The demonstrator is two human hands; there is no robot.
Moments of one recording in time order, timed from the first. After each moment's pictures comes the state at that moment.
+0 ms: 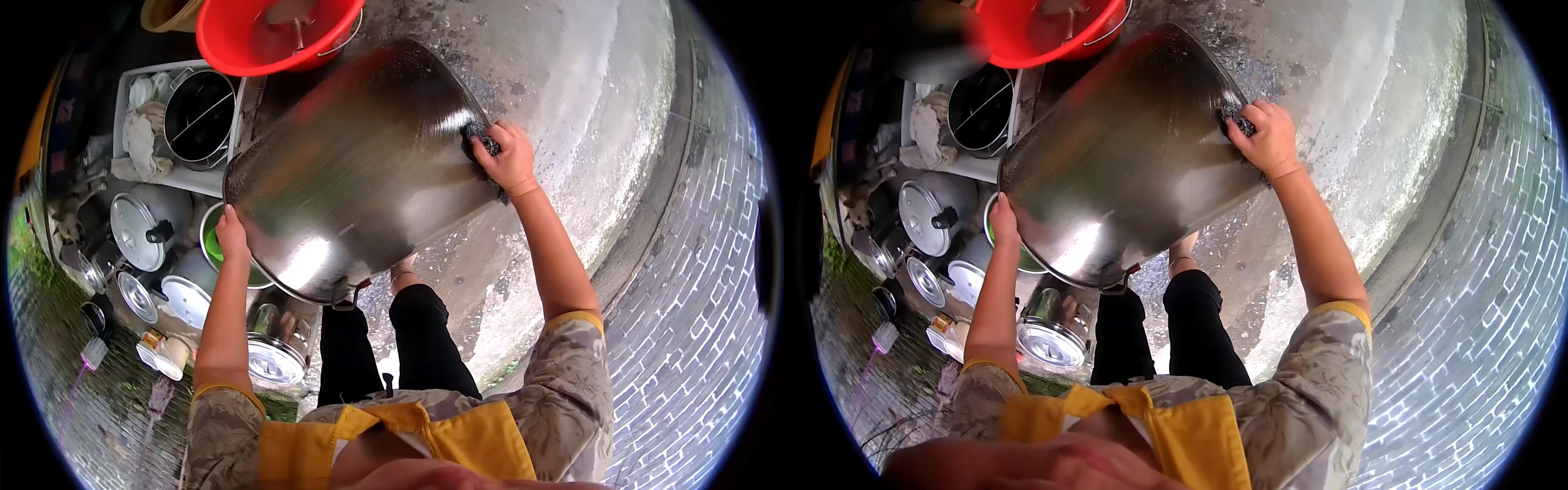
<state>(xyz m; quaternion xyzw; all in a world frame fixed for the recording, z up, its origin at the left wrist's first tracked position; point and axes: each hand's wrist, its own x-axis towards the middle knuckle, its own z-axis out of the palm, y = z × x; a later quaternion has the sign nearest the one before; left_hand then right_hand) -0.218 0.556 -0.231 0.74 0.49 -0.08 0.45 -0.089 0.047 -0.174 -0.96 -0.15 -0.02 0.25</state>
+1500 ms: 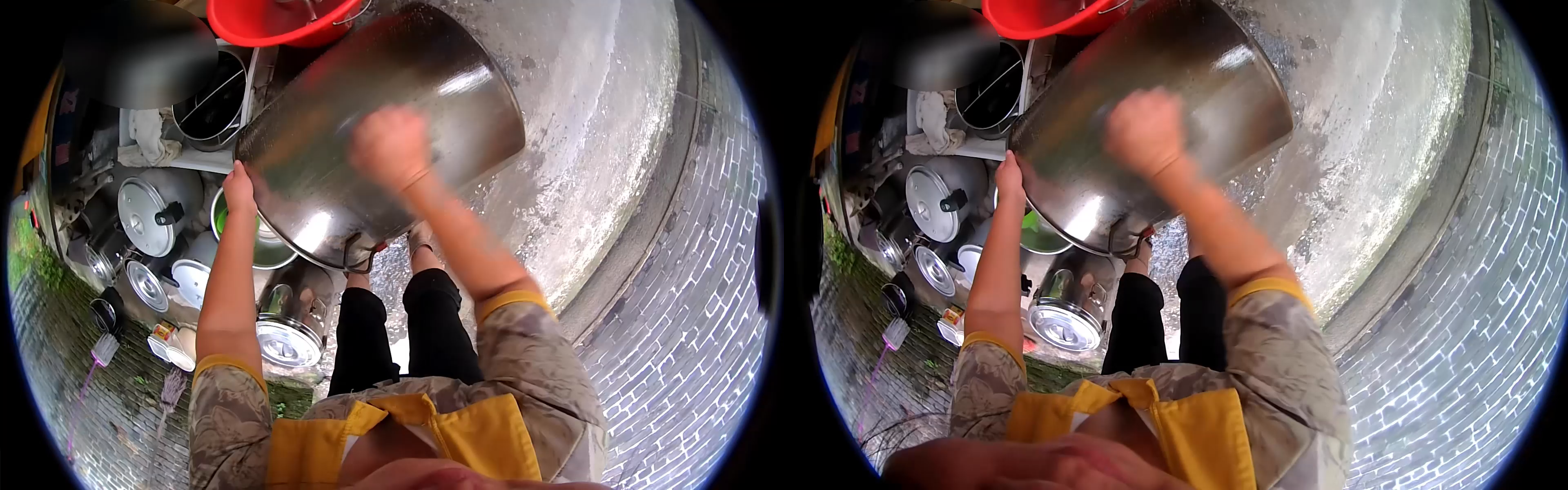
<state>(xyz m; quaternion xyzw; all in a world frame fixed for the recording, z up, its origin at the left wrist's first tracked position) -0.187 0.563 -0.232 0.71 0.49 -0.06 0.50 -0.146 0.256 -0.174 -0.97 -0.17 0.02 0.14</state>
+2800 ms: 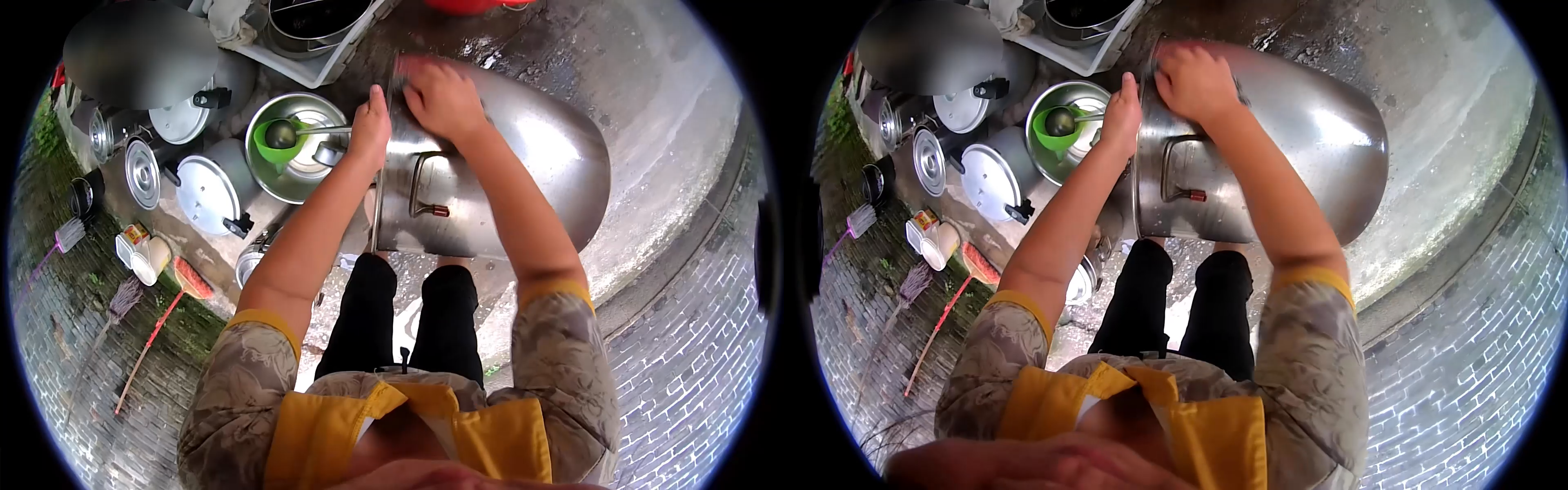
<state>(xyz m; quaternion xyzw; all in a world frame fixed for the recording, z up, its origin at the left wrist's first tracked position) -0.229 0.500 -0.182 0.65 0.46 -0.06 0.60 -0.152 0.383 -0.175 -0.92 -0.32 0.09 0.20</state>
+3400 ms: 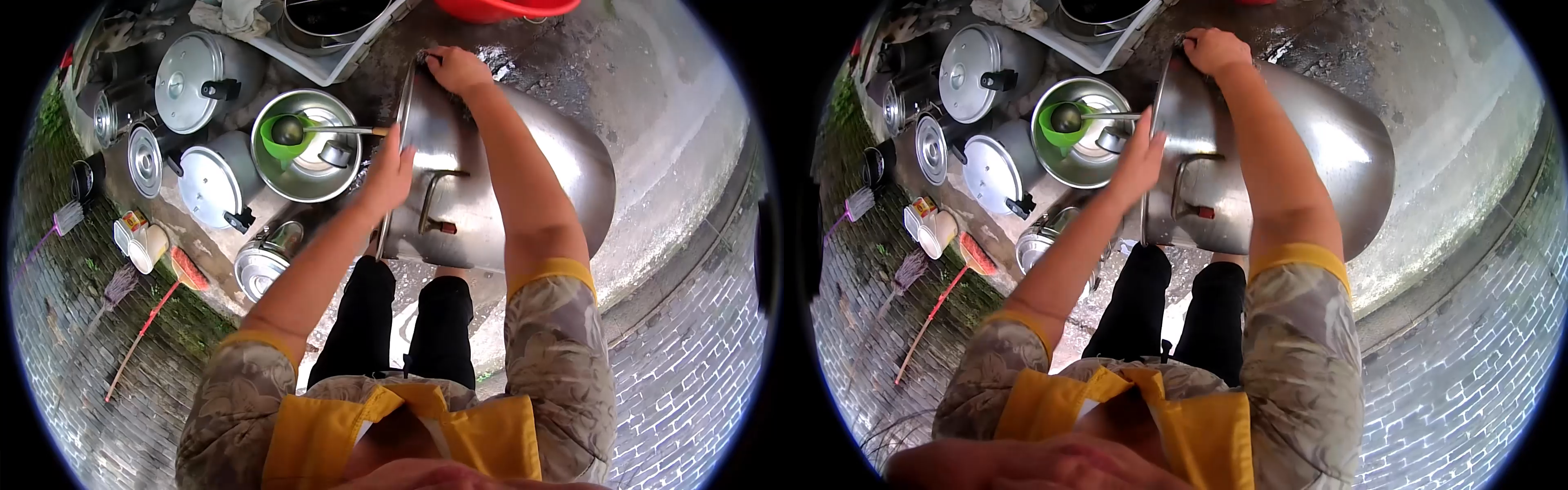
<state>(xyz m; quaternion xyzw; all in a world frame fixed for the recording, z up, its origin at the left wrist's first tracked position) -0.297 0.491 -0.194 0.86 0.15 0.06 0.48 -0.080 0.411 -0.230 -0.93 -0.20 0.25 0.17</state>
